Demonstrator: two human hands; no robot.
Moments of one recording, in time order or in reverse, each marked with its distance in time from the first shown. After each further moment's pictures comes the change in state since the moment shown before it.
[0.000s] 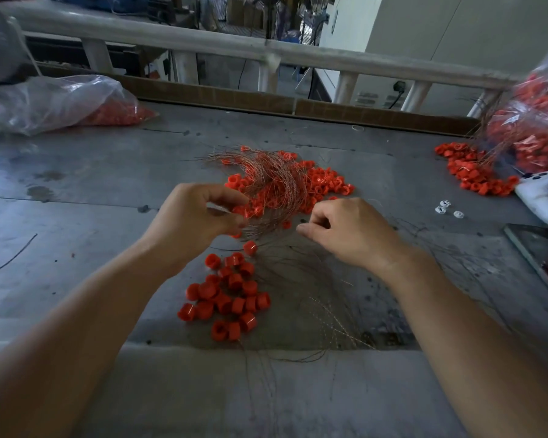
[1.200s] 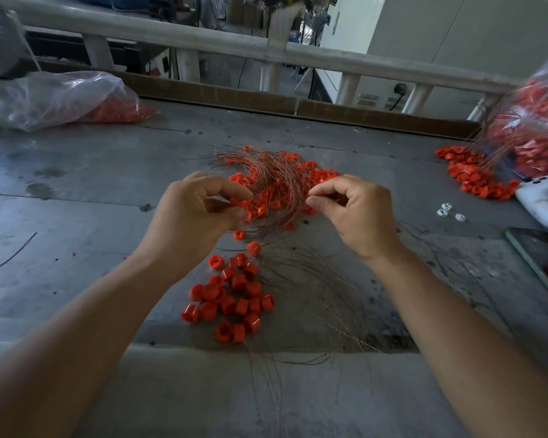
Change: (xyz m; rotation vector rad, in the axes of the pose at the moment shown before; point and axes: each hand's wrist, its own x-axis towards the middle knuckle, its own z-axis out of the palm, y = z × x) left_hand -0.009 0.003 0.002 -0.065 0.101 0.167; right_hand 0.008 0.000 0.005 0.390 0.516 -0.103
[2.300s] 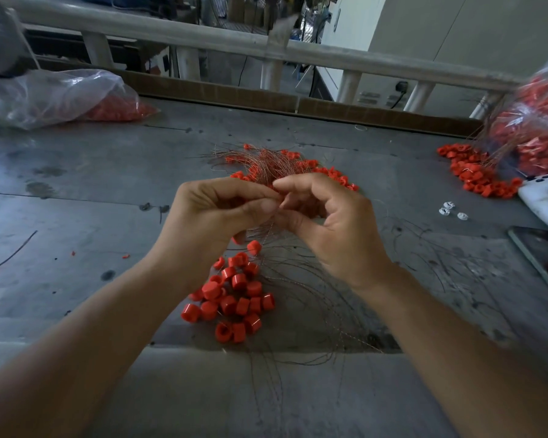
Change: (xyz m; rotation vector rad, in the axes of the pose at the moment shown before) left_hand -0.012 0.024 0.012 -0.402 -0.128 -0.023; right_hand -0.021 -0.046 0.002 0.347 -0.146 -0.173
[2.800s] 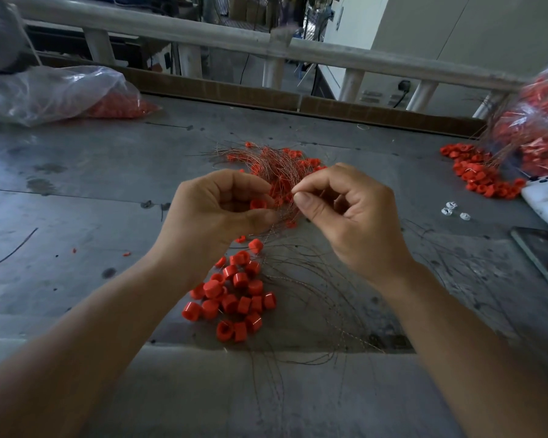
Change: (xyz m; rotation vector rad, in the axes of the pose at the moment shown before) left_hand 0.002 -0.007 -0.002 0.061 0.069 -0.046; right_hand 0.003 -0.003 -0.014 -0.117 0.054 0.007
